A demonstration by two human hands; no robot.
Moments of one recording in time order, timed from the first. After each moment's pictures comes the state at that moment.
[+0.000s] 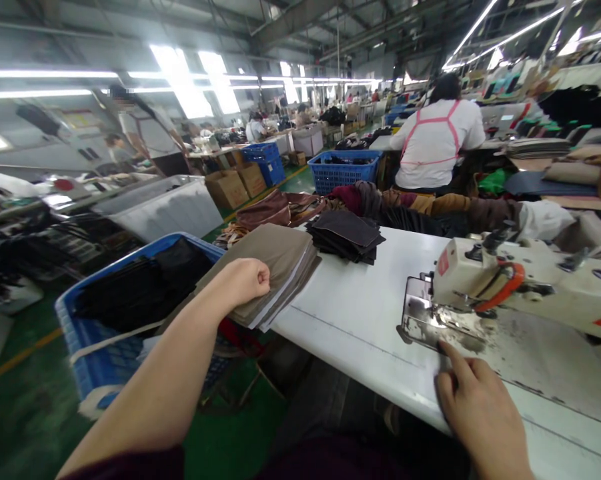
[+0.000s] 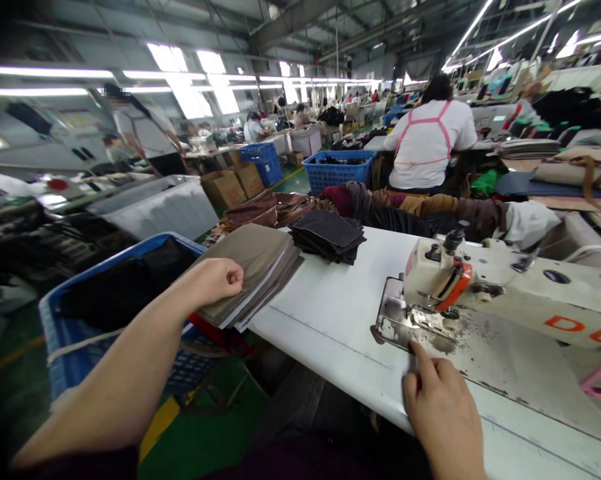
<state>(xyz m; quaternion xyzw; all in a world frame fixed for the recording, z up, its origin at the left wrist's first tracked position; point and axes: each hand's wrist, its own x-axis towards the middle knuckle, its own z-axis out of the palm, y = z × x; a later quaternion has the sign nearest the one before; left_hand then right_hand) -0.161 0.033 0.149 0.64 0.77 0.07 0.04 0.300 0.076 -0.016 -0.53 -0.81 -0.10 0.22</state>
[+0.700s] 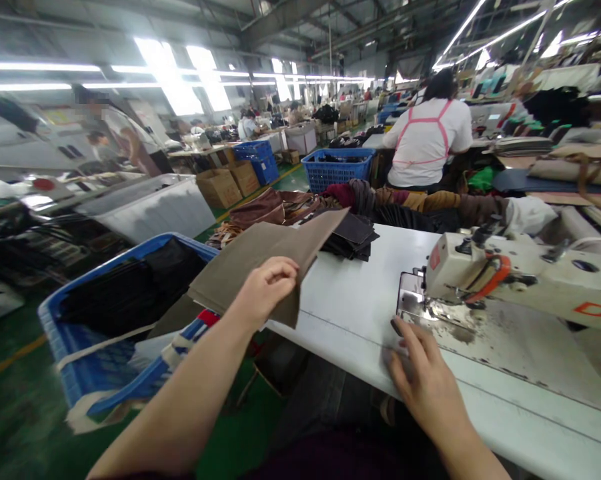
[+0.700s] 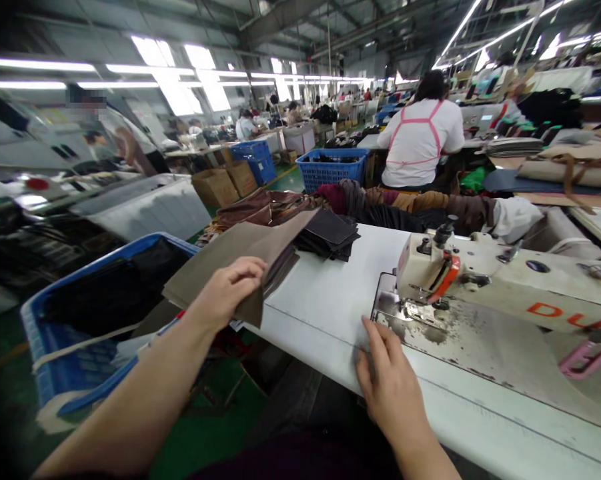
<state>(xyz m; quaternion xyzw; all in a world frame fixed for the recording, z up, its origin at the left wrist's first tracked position) -0.081 0.029 0.132 0.57 0.64 0.49 0.19 0.244 0.058 0.010 -0.42 -0.84 0.08 0.33</state>
